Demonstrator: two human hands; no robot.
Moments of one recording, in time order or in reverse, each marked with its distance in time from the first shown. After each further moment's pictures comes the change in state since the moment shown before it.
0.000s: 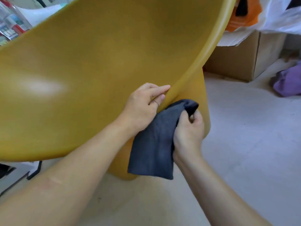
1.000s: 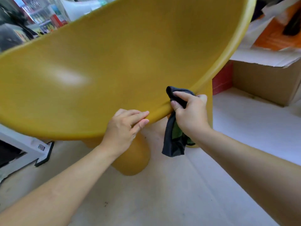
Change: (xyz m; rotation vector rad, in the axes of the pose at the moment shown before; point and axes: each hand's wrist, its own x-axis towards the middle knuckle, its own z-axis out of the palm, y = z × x) left_hand -0.052 -0.130 -0.047 0.245 0.226 -0.022; right_hand 0.036 -0.020 0.094 -0.782 -0.505 -0.343
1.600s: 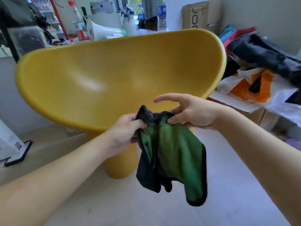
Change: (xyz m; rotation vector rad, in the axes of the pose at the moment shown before) left_hand -0.012 0.039 -0.098 -1.175 -0.260 -0.659; right_hand -0.034 -0.141 -0.061 -0.109 -0.854 -0.085
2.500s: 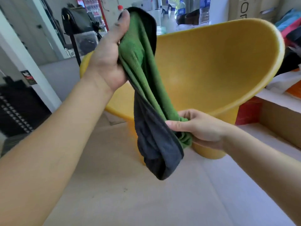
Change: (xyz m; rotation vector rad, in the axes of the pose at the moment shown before) left_hand -0.045 0.141 -0.066 -0.503 0.017 0.485; right_hand 0.019 -0.001 0.081 0.438 -0.276 -0.111
